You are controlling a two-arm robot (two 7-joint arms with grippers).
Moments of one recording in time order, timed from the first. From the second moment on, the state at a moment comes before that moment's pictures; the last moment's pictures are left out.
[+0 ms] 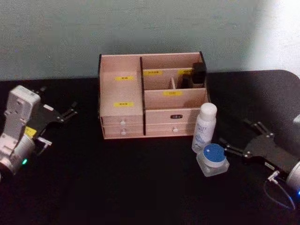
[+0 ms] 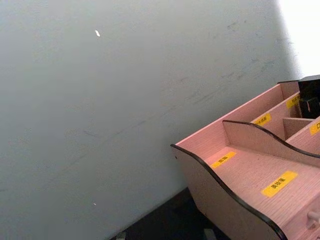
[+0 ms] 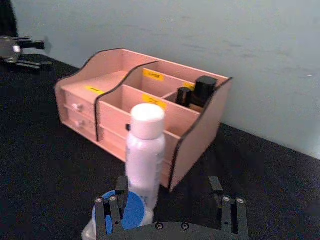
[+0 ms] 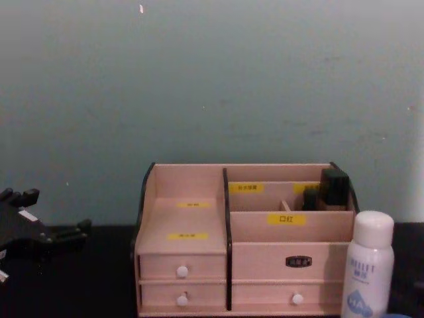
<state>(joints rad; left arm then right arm) -0.20 0.60 0.45 -1.41 -0.25 -0.12 0.03 -0.09 0.67 -0.28 -1.64 0.45 -0.10 0.32</state>
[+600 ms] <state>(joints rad) -0.20 0.60 0.45 -1.41 -0.25 -0.12 0.03 0.01 0.60 -0.31 -1.53 0.41 -0.11 0.44</state>
